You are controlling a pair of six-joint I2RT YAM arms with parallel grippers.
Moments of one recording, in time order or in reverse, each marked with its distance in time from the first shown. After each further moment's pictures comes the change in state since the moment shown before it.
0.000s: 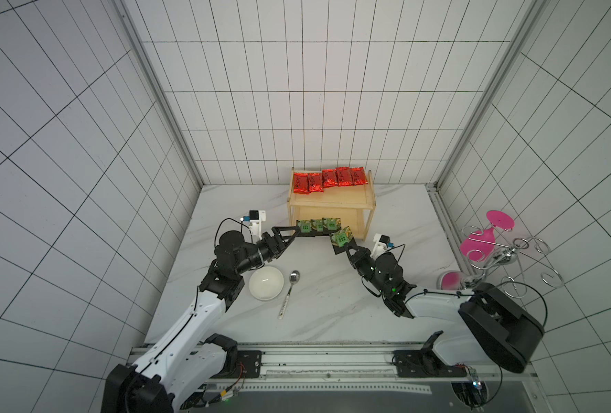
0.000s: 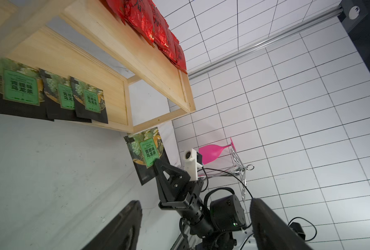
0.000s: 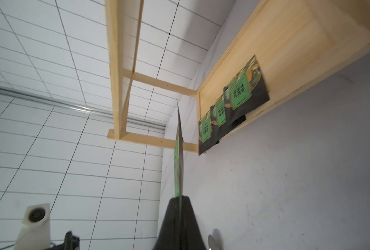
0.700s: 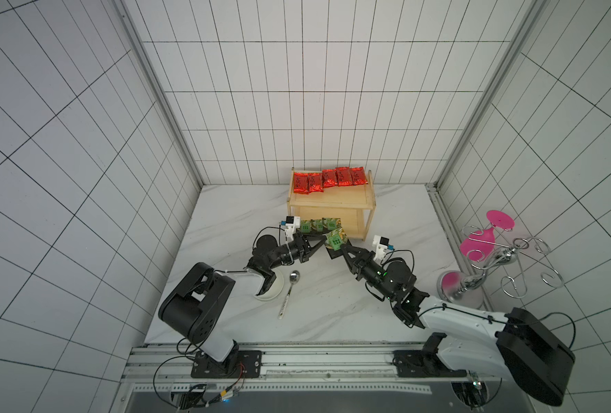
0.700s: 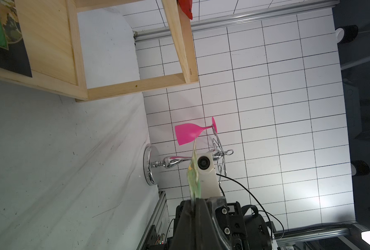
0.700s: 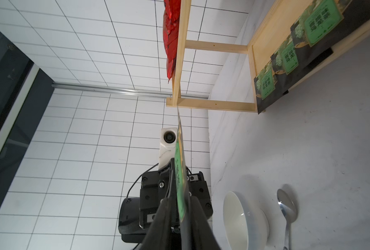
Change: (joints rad) left arm -0.194 0.691 -0.050 0.967 0.067 -0.381; right arm 0.131 -0.313 -0.036 -0.104 -0.108 0.230
